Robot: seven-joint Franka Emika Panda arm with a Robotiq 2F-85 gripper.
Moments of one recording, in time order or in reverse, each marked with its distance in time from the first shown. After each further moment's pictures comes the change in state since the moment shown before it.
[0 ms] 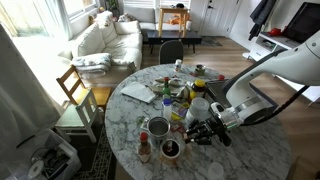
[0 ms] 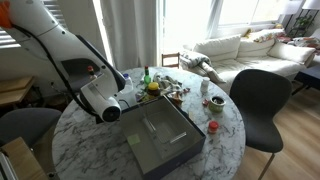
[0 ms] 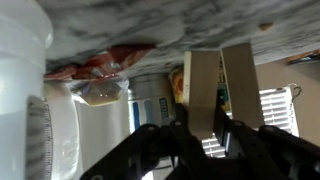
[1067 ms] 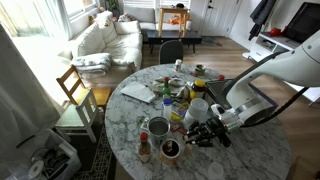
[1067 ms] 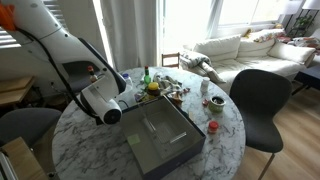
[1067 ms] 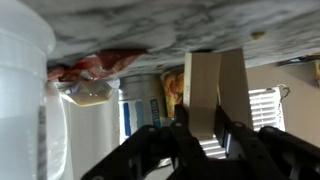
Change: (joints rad) arm -0.004 0.020 -0.009 0.001 -0.022 -0.046 -0.050
